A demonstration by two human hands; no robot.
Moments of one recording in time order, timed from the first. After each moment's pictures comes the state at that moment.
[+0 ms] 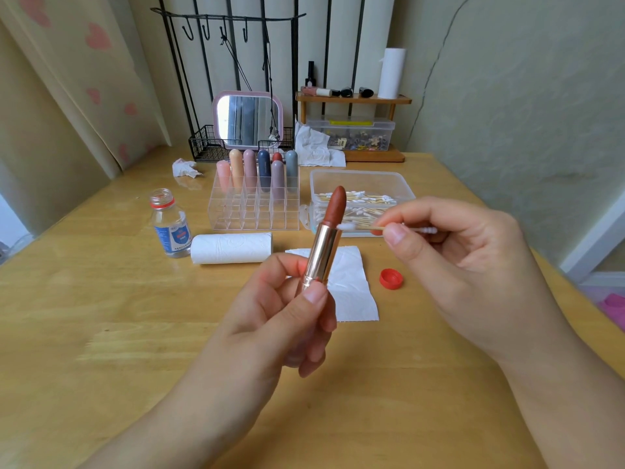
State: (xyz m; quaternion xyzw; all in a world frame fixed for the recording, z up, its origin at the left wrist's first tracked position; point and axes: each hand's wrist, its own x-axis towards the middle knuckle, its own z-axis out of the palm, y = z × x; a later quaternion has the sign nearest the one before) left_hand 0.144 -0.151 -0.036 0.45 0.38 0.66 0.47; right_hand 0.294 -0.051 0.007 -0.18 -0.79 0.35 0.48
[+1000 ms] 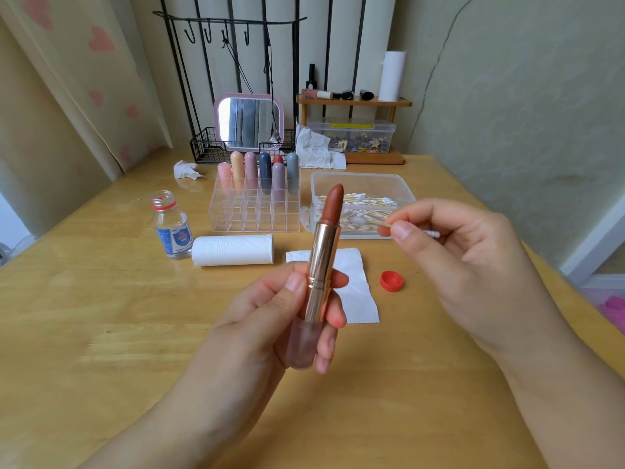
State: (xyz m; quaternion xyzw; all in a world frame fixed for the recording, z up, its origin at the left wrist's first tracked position) left_hand 0.140 -0.147 -0.041 0.44 0.35 0.66 0.50; right_hand 0.294 -0.046 0.008 -0.21 -0.77 0.38 0.46
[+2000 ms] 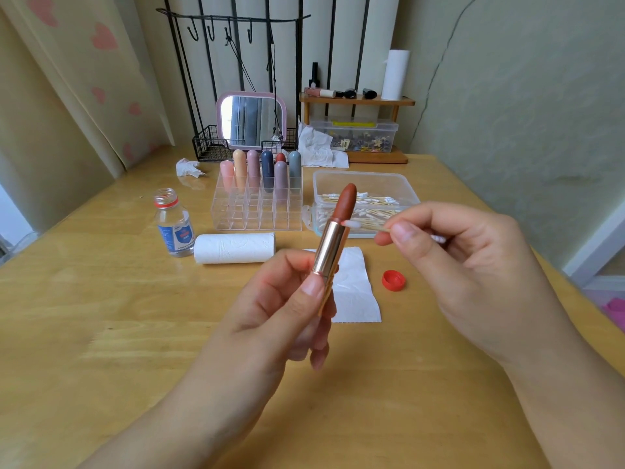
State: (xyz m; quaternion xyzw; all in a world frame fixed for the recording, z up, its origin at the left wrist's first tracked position) left_hand 0.143 -0.149 -0.039 0.45 0.38 0.67 0.46; right_hand 0.296 -0.051 0.007 -0.20 -0.80 0.35 0.44
